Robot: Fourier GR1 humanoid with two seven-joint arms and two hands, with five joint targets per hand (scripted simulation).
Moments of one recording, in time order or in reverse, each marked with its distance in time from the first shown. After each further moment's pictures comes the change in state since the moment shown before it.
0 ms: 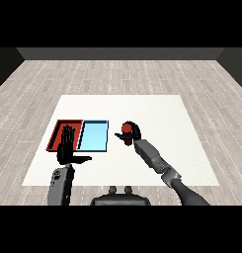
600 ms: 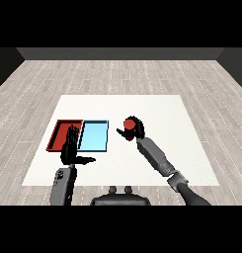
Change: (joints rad) left arm 0.003 -0.013 -0.046 0.003 -0.049 0.007 -0.013; right arm 0.111 -0.077 -0.040 -0.353 0.107 -0.076 0.026
